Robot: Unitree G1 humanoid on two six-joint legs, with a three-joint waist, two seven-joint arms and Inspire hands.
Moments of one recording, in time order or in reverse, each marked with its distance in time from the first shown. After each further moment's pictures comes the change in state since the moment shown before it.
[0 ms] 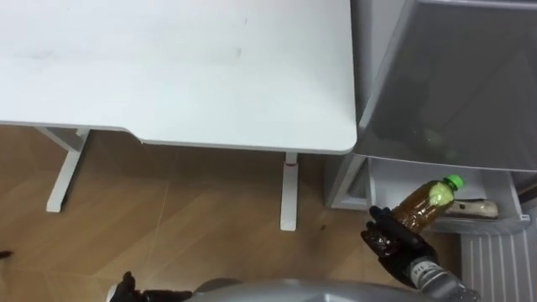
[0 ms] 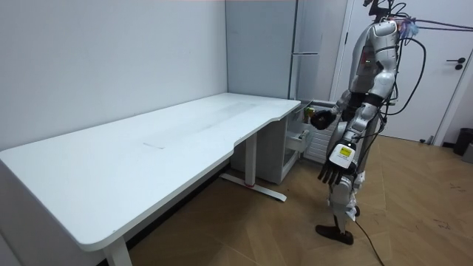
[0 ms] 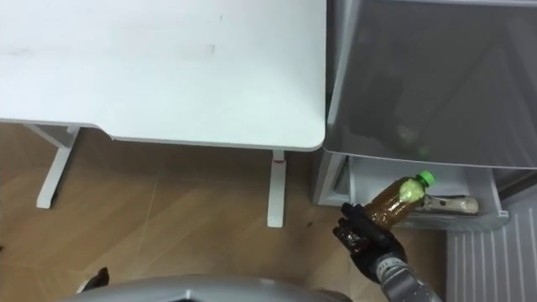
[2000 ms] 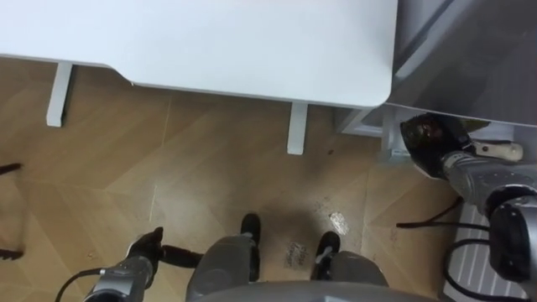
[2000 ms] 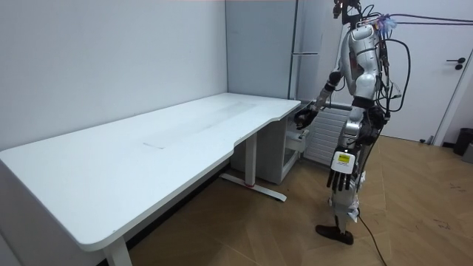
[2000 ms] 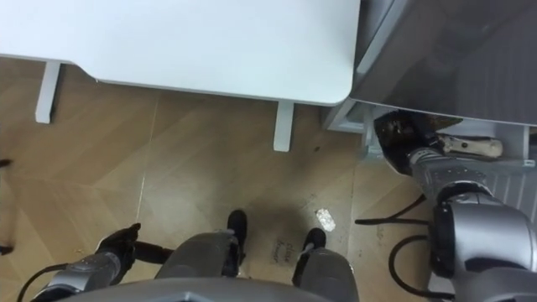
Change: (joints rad) left arm -0.255 0.071 -0.151 0.087 0.028 0.102 -0.156; right arm -0.612 -0.167 -0.205 0.419 0.311 0.123 -0.175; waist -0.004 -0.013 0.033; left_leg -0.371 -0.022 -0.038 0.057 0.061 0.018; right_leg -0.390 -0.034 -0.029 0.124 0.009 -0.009
